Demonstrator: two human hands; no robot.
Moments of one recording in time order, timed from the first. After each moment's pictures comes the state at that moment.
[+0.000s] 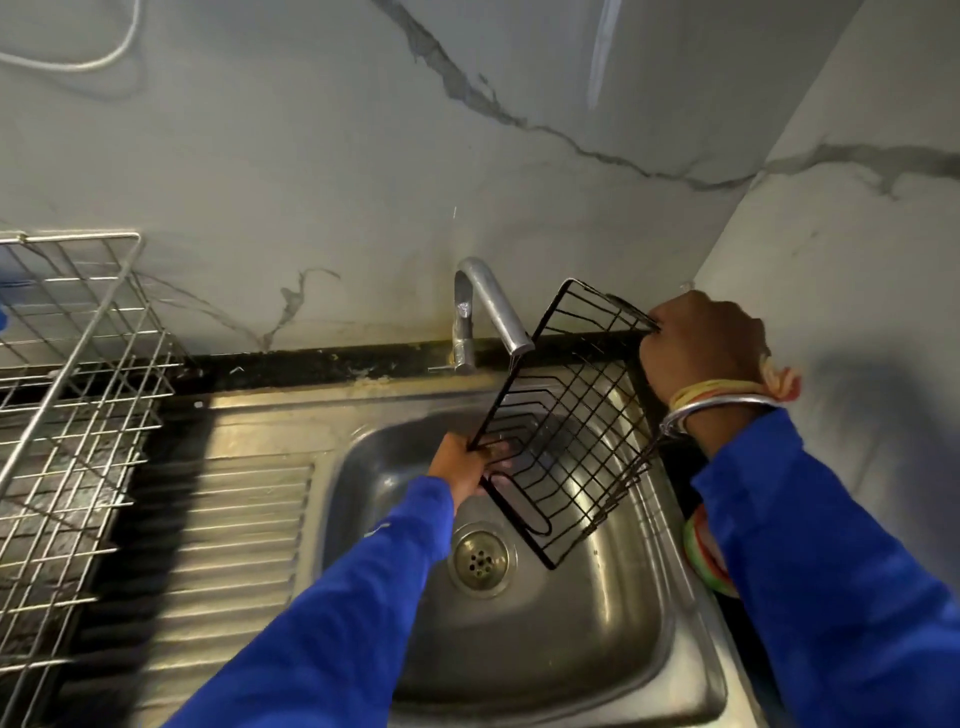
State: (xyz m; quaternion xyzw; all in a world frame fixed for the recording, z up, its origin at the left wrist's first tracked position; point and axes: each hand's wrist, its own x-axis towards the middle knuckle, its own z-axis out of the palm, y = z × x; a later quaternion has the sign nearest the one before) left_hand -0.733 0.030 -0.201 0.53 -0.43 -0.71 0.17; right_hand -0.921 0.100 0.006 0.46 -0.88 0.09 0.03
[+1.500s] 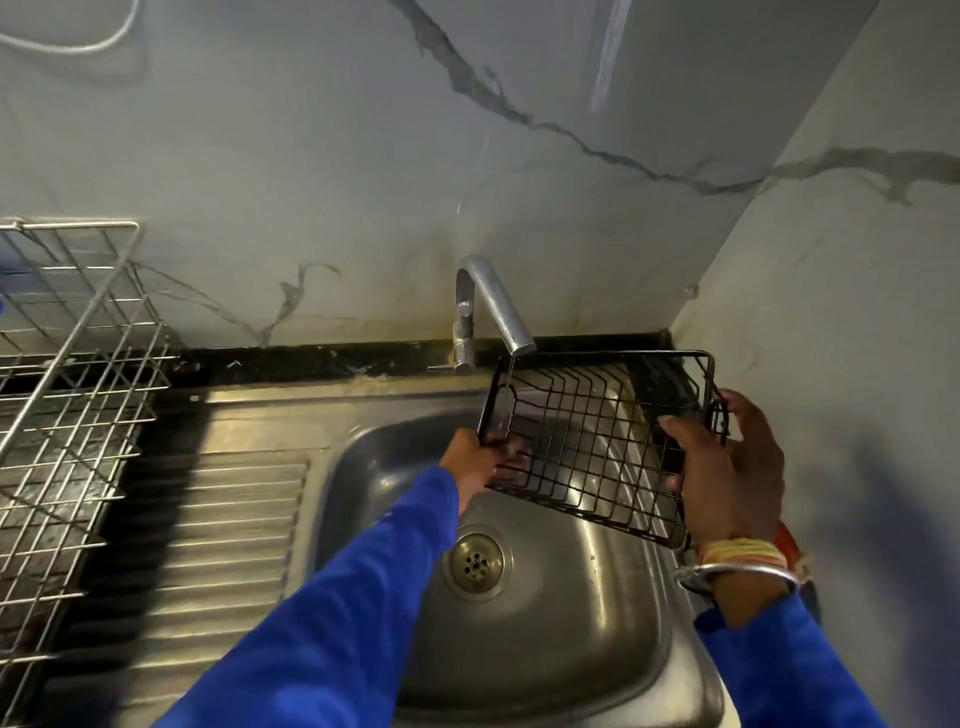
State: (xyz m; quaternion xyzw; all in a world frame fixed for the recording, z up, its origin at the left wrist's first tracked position) left_hand -0.747 0.026 -0.213 0.49 -0.45 -0.73 0.17; right_hand -0.886 0.181 -0.052 0.19 -0.81 0.52 -0.19
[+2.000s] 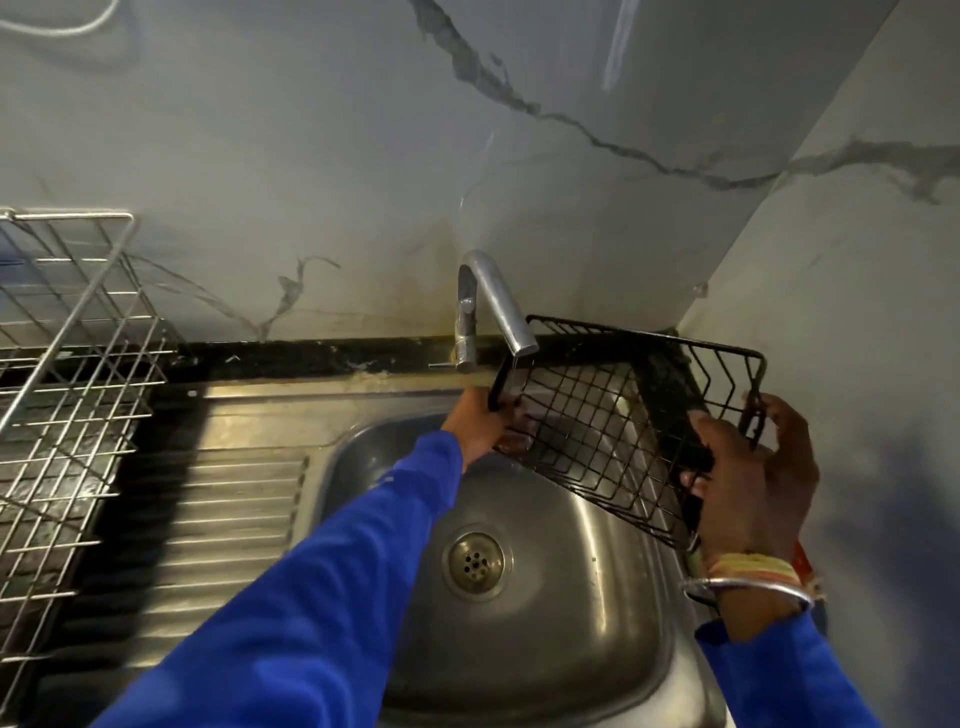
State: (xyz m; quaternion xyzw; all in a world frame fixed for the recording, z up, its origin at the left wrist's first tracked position) left_hand -0.761 -0.006 -0.189 0.46 -0.56 -0.66 0.20; right_hand -0.892 0.177 -0.058 0.14 -0.76 0.62 -0.15
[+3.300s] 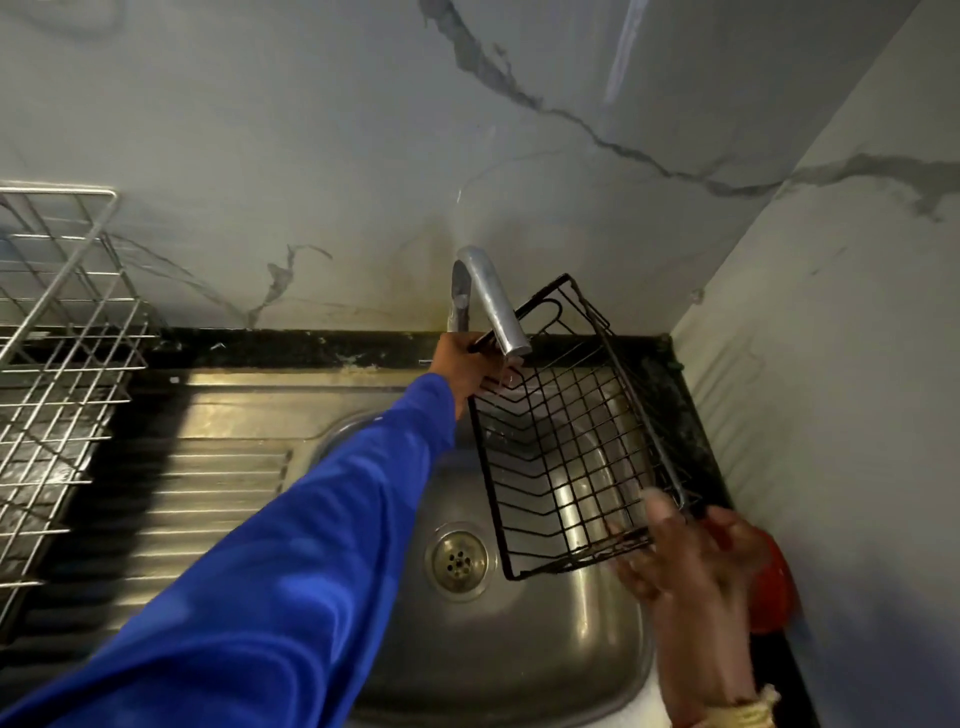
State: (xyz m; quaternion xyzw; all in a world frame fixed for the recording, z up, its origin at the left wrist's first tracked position) left_hand -0.778 -0.044 -0.147 0.50 -0.47 -0.67 0.29; right_hand -0.866 0.227 -0.095 0.14 -0.69 0.62 -0.34
